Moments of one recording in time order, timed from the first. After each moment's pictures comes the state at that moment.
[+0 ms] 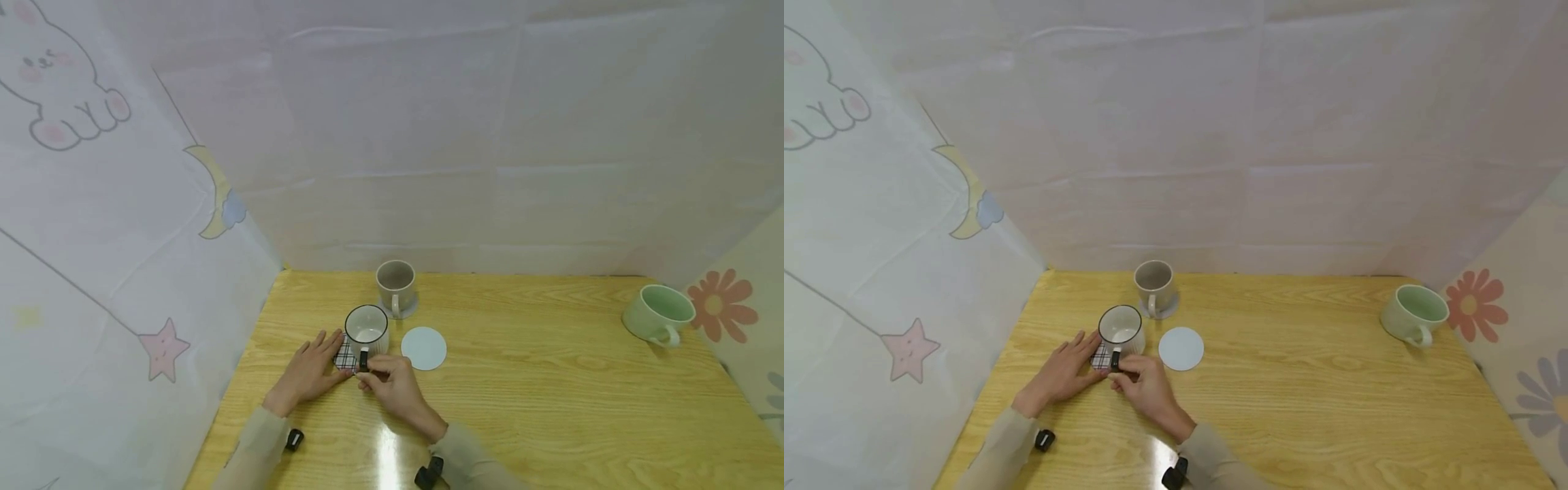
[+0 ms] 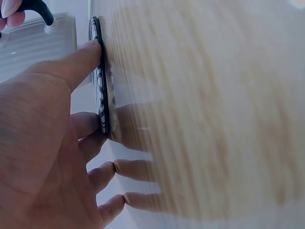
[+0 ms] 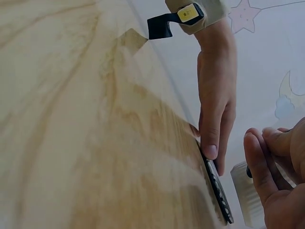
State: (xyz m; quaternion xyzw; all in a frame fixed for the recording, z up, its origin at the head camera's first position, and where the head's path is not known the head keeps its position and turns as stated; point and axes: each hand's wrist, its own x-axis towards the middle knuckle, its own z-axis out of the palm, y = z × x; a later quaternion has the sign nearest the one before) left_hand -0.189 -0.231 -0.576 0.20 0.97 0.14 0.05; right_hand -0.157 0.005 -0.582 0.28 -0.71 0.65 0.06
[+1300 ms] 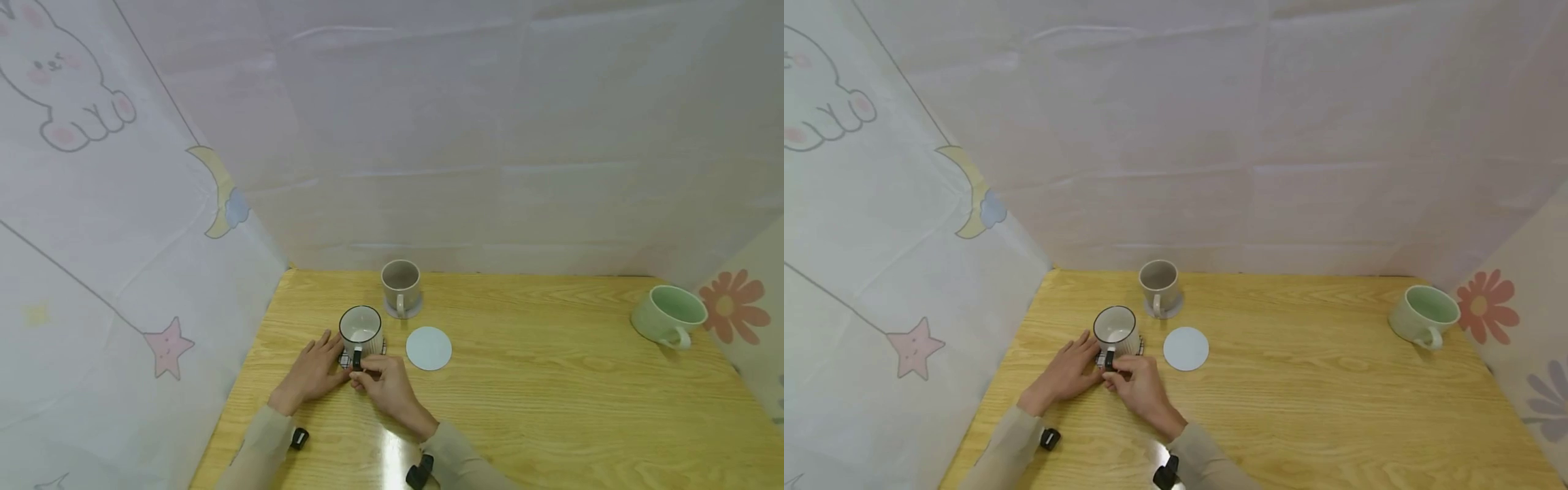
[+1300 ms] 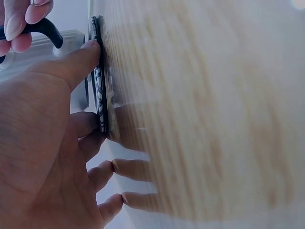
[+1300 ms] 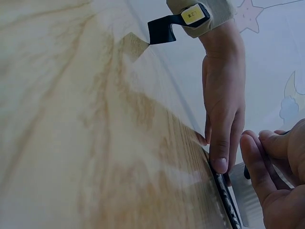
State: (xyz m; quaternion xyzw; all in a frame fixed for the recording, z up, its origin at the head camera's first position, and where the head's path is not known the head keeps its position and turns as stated) left_hand -0.190 -0.231 -0.576 0.19 0.97 0.14 0.06; right_hand -0.158 -0.016 -0.585 0.24 -0.70 0.67 0.00
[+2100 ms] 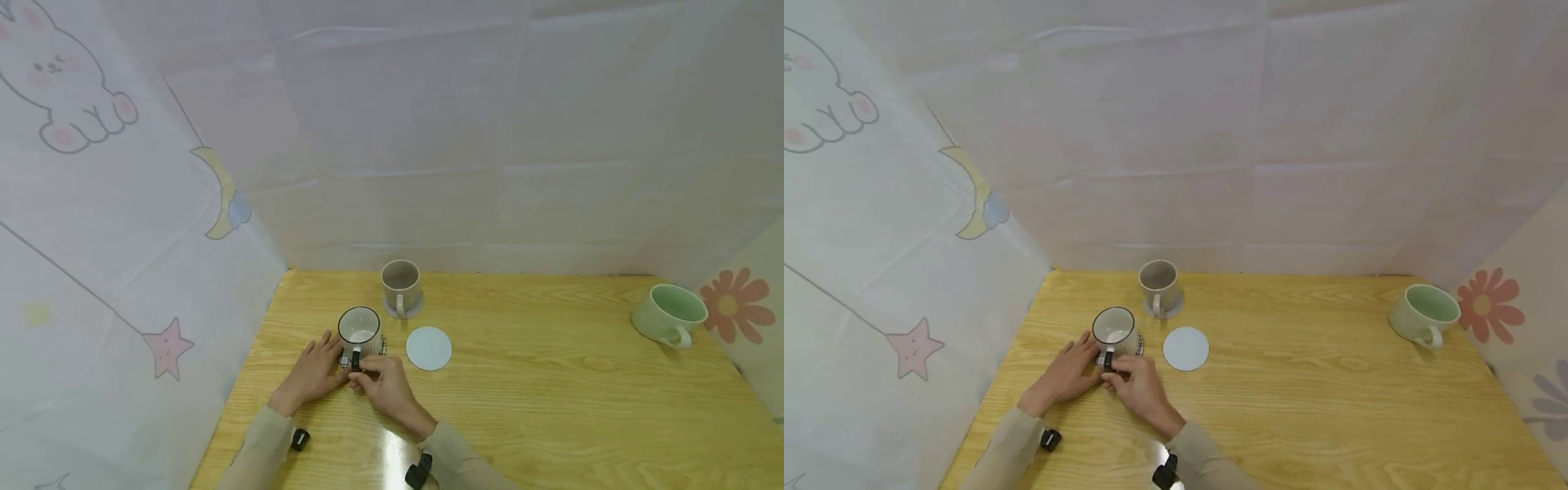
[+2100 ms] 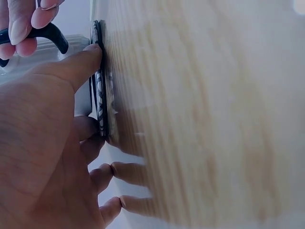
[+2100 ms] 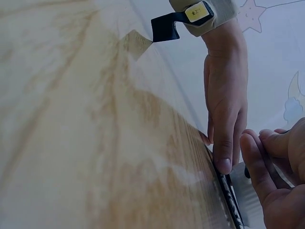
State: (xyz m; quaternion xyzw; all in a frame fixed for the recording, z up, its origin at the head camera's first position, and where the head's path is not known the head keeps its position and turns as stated) left_hand -0.190 -0.231 -0.580 0.19 0.97 0.15 0.06; right_hand -0.159 -0.018 -0.586 0.24 -0.71 0.67 -0.01
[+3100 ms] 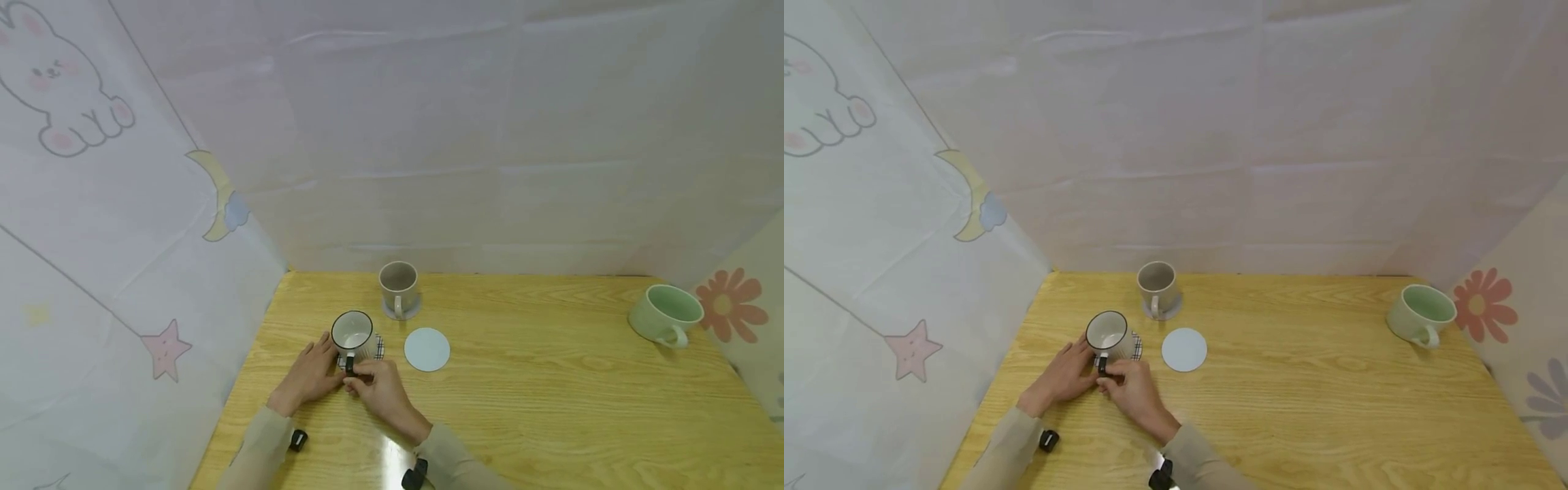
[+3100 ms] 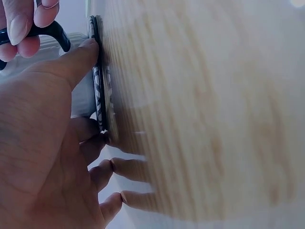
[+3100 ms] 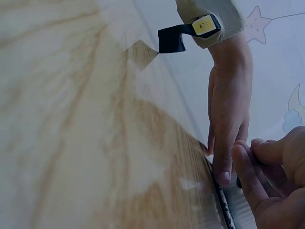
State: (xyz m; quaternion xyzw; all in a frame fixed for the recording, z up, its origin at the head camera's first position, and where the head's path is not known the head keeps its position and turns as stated) left_hand -0.189 -0.233 -0.578 0.19 0.97 0.16 0.06; right_hand -0.157 -0.025 -0.587 0.24 -0.72 0.65 -0.01
